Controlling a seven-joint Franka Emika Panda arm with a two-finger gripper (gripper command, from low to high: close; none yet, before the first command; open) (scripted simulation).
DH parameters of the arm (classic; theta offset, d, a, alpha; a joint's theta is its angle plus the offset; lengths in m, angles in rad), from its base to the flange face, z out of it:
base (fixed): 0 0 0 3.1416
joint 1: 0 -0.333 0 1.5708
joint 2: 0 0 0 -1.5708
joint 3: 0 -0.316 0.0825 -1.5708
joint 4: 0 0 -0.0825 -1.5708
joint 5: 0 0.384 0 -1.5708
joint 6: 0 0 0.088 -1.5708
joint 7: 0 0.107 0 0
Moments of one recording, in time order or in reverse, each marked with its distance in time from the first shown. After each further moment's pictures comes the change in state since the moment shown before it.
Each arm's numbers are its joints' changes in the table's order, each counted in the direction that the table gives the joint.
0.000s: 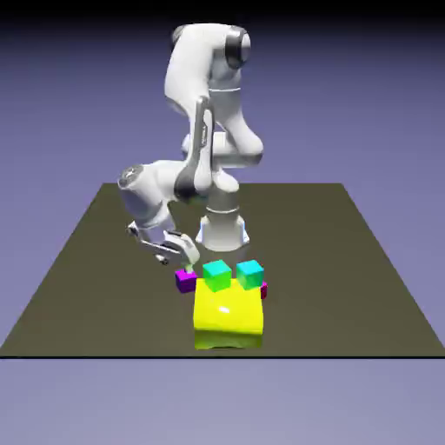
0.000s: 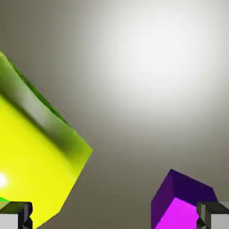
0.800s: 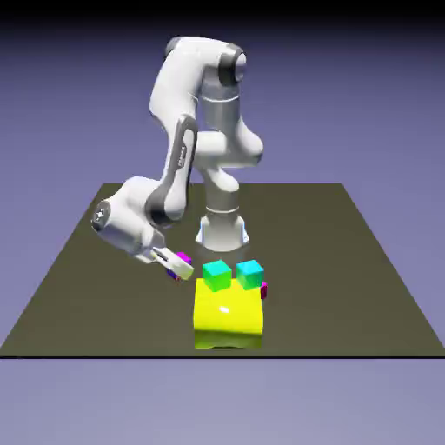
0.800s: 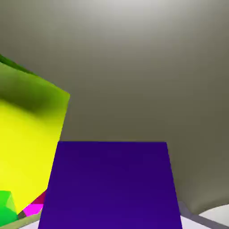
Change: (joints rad) arm -0.080 0.119 -0.004 0.341 -0.070 0.467 0.154
